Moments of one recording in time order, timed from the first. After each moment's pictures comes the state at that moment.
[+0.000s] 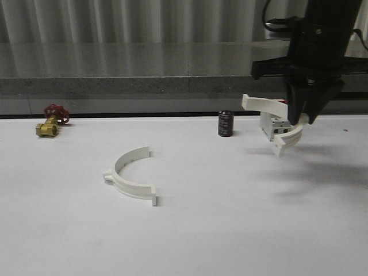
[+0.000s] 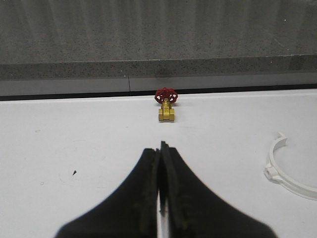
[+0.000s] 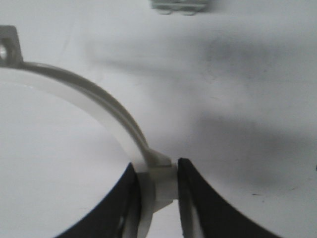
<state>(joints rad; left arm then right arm) -0.13 0.27 -0.36 0.18 0.43 -0.15 0.30 1.89 -1.50 -0.06 1.00 0.29</state>
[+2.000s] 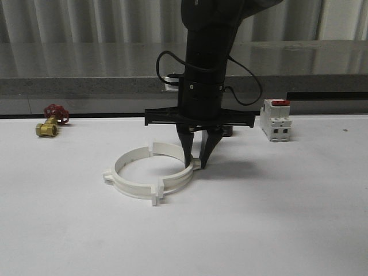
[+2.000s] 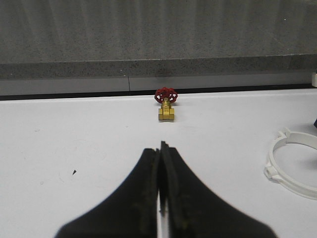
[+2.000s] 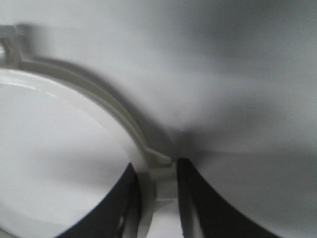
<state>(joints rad) -0.13 0.27 -0.36 0.18 0.43 -0.15 0.55 2.32 -1.96 0.05 1.14 0.46</state>
